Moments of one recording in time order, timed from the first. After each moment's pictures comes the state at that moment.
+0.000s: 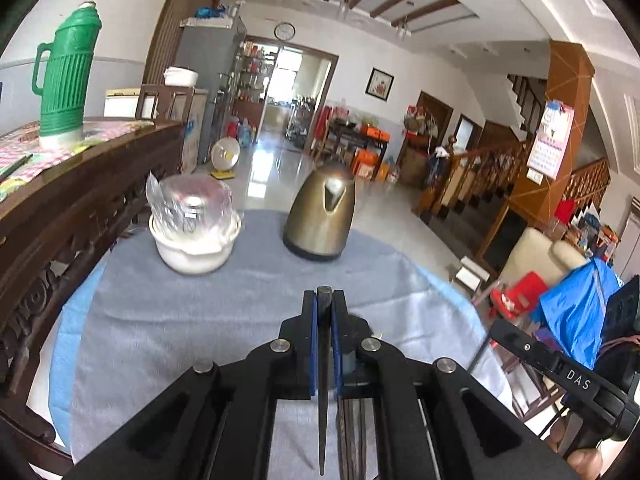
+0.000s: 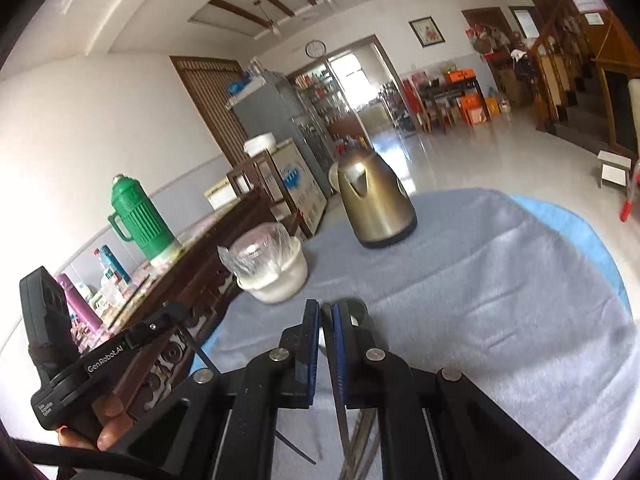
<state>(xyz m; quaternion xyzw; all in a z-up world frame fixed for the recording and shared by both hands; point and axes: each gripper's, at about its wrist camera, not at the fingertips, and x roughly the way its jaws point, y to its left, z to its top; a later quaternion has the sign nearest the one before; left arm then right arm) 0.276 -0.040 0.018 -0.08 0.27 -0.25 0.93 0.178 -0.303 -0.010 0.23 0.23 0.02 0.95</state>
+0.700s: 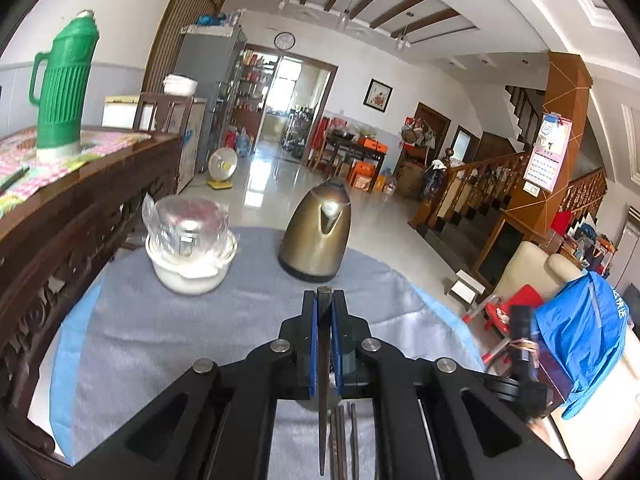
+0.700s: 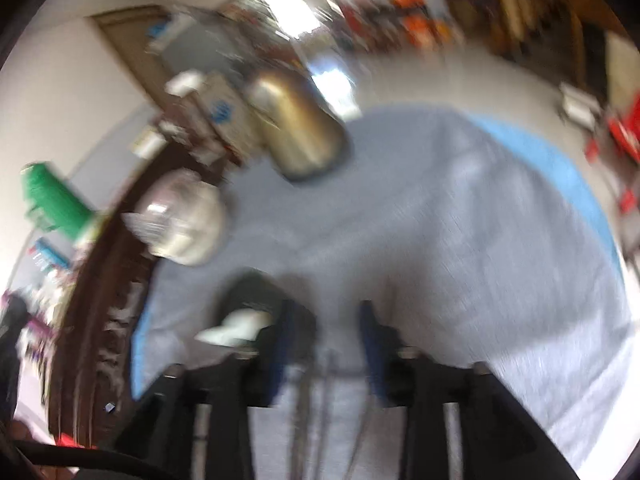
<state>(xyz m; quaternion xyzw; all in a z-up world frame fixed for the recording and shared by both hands) 0.290 -0.036 0.031 -0.09 0.26 -0.25 0.93 0.281 -0.360 -0.080 0.27 0.42 -0.06 0.87</state>
